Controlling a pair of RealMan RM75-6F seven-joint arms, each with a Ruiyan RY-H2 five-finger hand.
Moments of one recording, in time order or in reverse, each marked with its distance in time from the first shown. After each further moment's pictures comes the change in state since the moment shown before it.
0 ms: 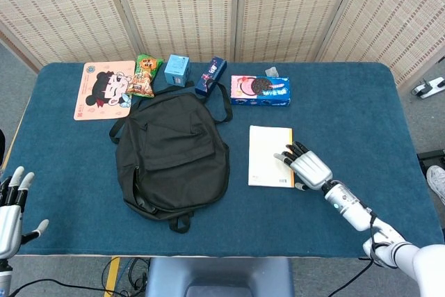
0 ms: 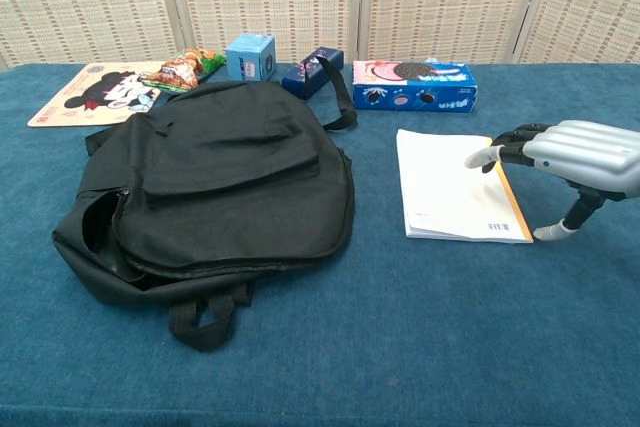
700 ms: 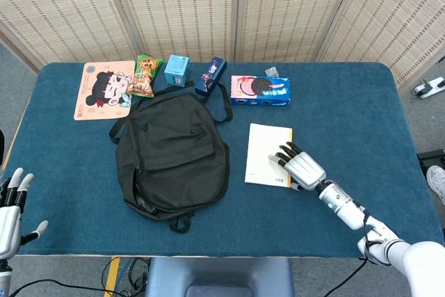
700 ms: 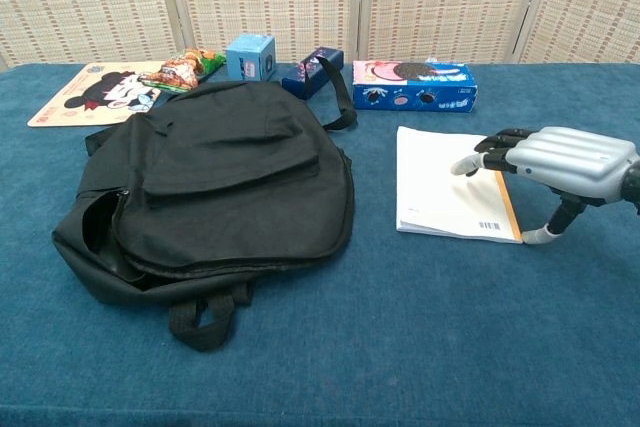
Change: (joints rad) left arm 0.005 0.000 0.002 0.004 -0.012 -0.001 -0.004; right arm 0.031 -0.041 -0.030 0.038 0.007 -0.003 0.006
